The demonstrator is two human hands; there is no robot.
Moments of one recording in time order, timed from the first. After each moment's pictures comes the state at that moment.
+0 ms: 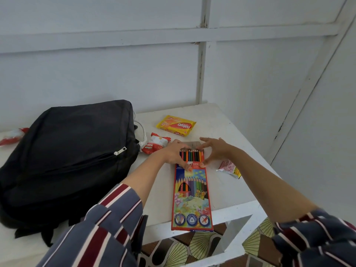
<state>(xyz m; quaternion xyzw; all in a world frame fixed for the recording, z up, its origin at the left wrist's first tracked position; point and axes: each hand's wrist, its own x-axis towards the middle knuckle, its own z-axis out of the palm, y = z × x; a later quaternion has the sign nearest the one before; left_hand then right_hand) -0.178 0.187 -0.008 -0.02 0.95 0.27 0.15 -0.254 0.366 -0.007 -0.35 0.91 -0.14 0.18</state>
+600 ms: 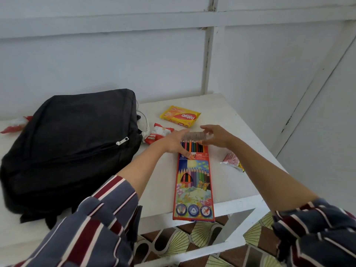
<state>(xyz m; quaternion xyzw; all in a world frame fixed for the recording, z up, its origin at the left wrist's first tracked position) -0.176 0.183 -0.006 -0.06 0.93 0.33 0.14 -0.260 0.349 -0.005 -0.29 0.89 -0.29 0.18</state>
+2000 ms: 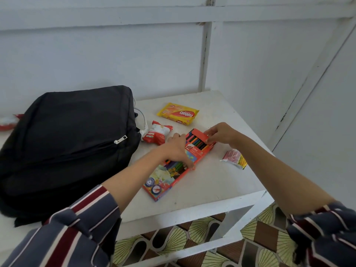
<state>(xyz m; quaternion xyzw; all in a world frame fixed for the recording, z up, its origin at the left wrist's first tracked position) -0.153 0.203 0.001 -0.05 0.97 0.19 0.15 -0.256 0.360 0.008 -0.18 0.88 -0.37 0.23</state>
